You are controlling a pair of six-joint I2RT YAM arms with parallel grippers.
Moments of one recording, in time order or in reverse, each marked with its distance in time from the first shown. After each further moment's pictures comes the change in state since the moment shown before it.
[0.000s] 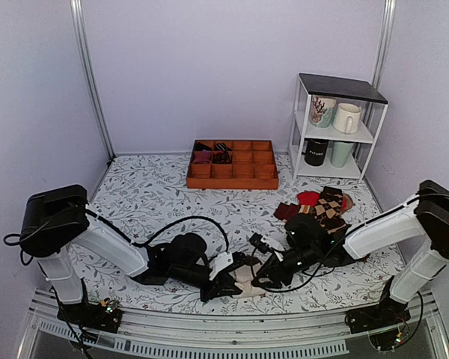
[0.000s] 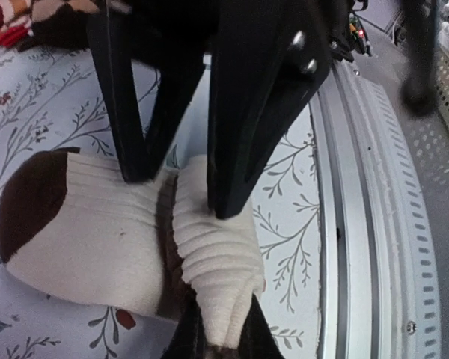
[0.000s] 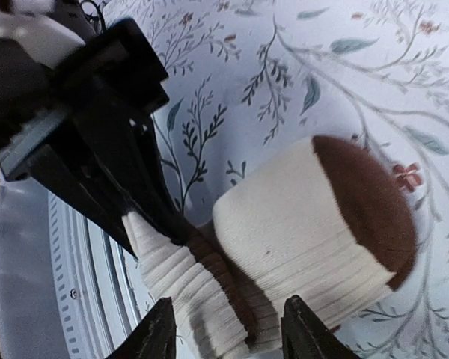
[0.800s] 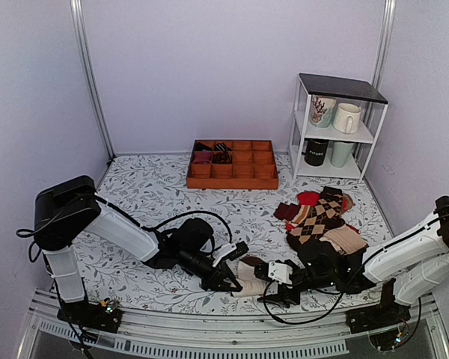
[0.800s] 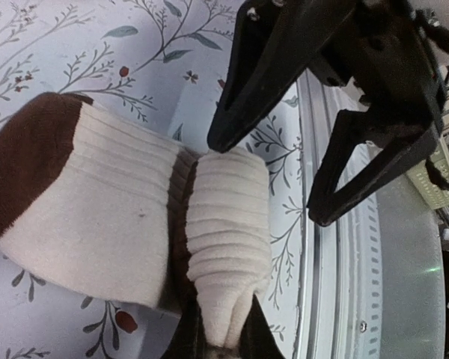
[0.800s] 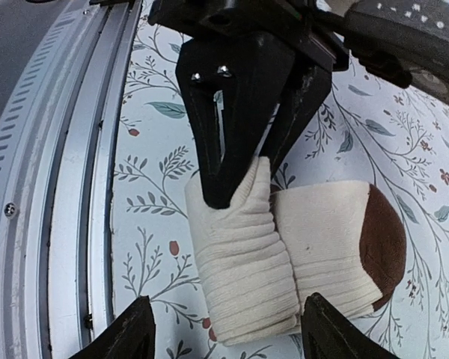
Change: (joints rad) left arm 0.122 0.081 0.150 -0.233 0.273 -0.146; right arm 0.220 -0.205 -0.216 0.183 0.360 -0.410
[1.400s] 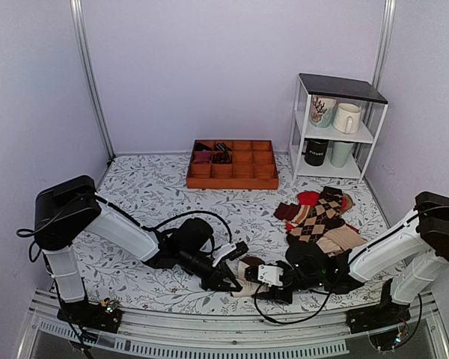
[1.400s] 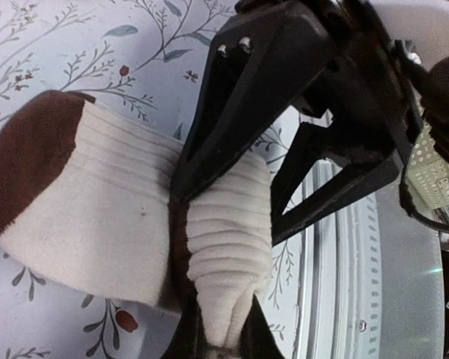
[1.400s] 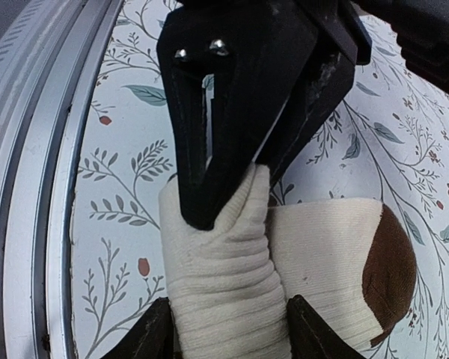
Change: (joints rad) left arm 0.003 0.002 0.000 0.000 0.007 0.000; right arm 0.016 0.155 0.058 0.061 0.051 -0.088
